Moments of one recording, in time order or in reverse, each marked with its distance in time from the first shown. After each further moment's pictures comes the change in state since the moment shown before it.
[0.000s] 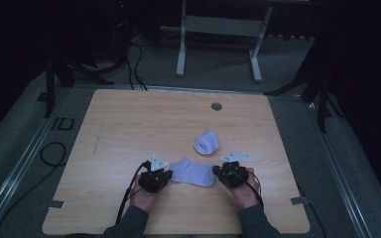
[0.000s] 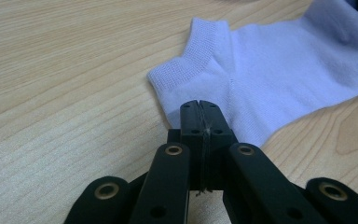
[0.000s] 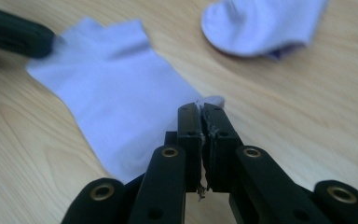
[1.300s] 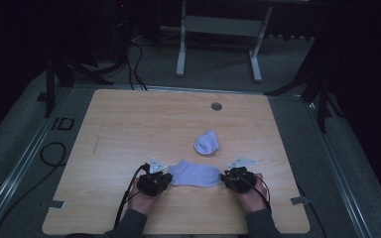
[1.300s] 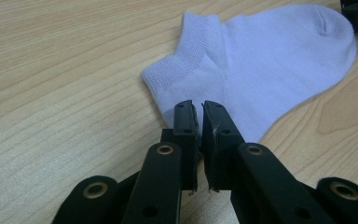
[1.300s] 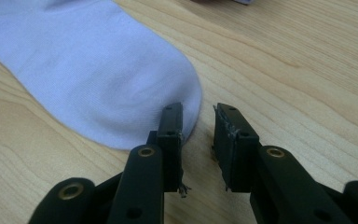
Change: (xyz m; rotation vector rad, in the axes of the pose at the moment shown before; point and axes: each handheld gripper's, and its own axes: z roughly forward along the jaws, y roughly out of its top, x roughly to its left) left arm -0.003 -0.005 -0.008 0.027 -0.022 -0.004; right arm -0.016 -0.025 0.000 0.056 -0.052 0.002
